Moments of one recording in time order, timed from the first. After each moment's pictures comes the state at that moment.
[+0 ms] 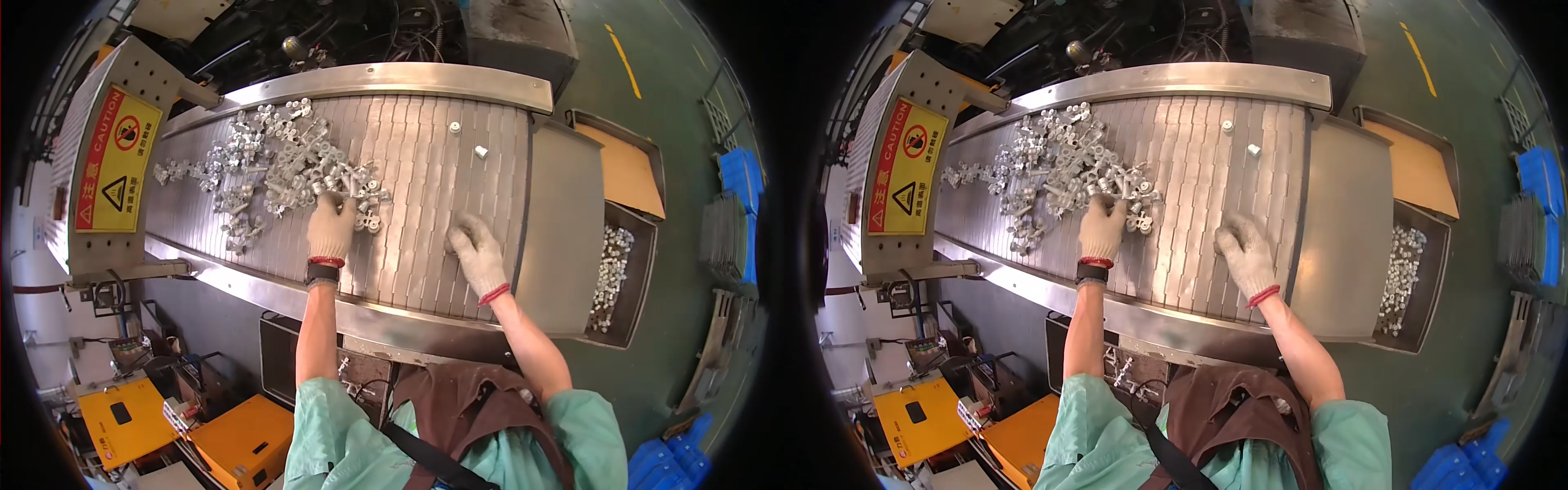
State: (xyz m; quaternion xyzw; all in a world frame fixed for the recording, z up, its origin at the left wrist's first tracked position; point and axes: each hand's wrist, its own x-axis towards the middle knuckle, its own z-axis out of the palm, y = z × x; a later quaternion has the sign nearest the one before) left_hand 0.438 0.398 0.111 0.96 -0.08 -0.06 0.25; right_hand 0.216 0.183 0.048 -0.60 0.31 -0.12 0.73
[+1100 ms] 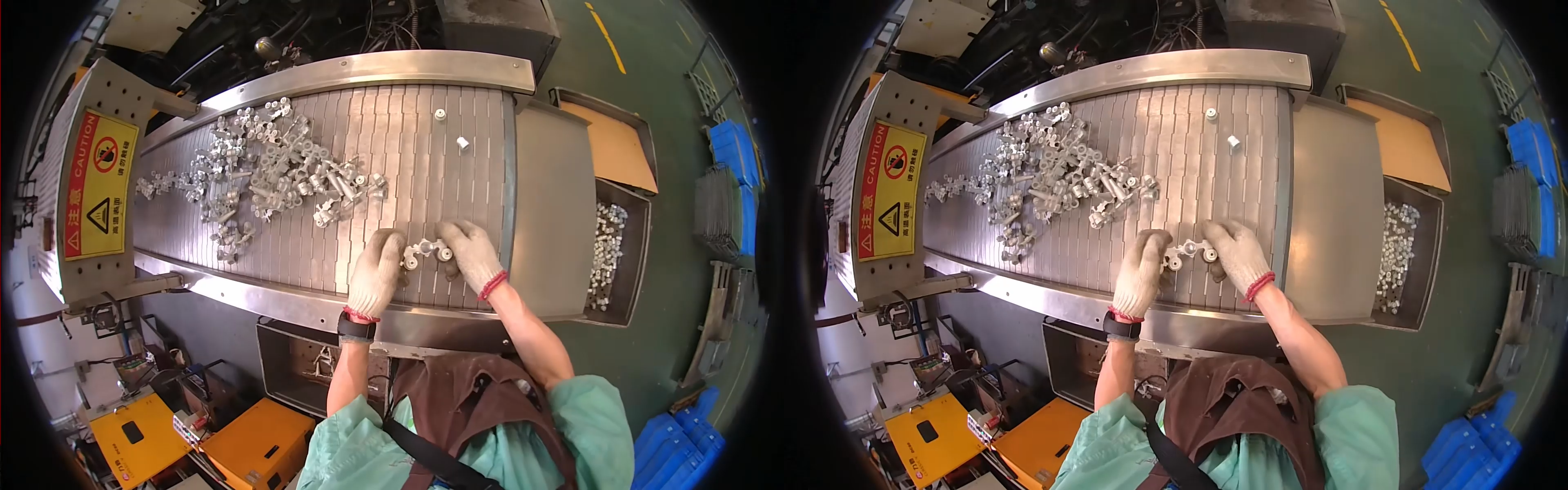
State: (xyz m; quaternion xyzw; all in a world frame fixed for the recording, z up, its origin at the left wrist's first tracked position) left_hand 0.316 0.372 0.150 0.79 -0.09 -0.31 0.53; right_hand 0.219 0.183 0.125 -0.54 0.37 0.05 0.75
